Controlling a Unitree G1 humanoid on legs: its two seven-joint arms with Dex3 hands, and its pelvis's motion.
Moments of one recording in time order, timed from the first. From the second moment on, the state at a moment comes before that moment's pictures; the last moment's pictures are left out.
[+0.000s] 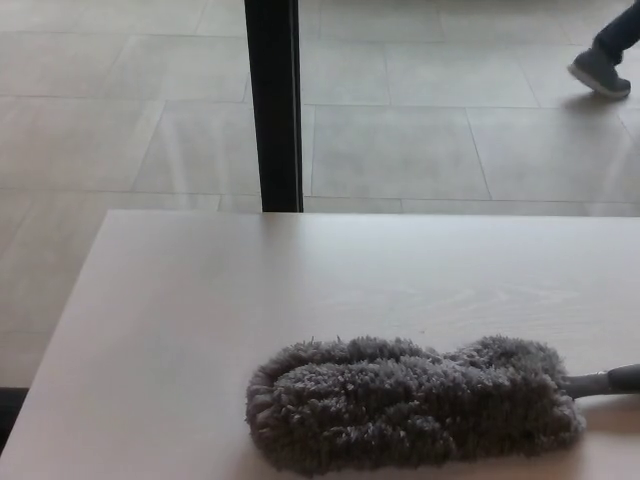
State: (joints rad) left_arm 0.04 0.57 0.41 1.15 -0.04 -0.08 0.04; right_arm 0.17 -0.51 -0.62 0.98 0.08 -0.18 -0.02
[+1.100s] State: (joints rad) left_arm -0.02 0.58 0.52 1.22 -0.10 -0.08 0.05; right_arm -0.17 -0.71 -0.27 0.30 -0.01 -0.15 0.04
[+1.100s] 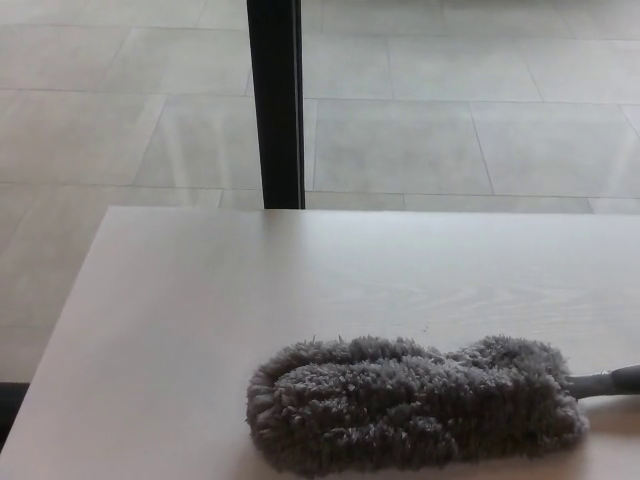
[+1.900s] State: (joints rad) left_arm -0.03 0.58 0.52 1.22 -0.10 -0.08 0.05; right_arm -0.31 -0.68 0.34 0.27 -0.33 -0.21 0.05
